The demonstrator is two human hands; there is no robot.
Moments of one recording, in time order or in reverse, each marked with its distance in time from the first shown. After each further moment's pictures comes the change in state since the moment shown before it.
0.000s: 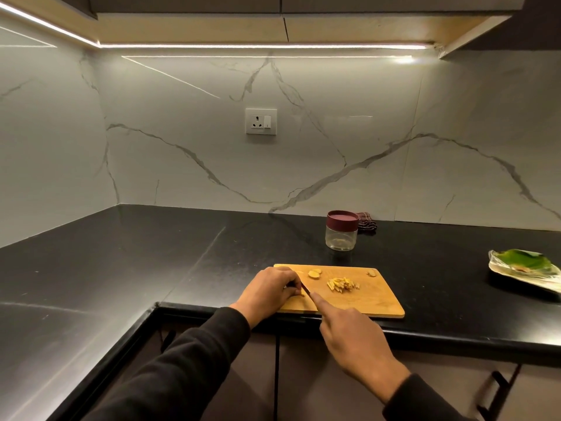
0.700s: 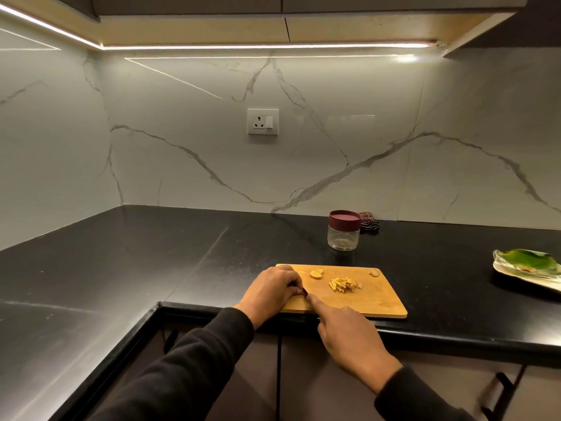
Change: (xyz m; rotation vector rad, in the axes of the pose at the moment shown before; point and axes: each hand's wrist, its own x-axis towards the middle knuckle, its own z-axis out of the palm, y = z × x) left_hand -0.001 0.002 0.002 0.026 0.005 -0.031; right_hand 0.009 -0.002 0.007 -0.039 -0.048 -0.015
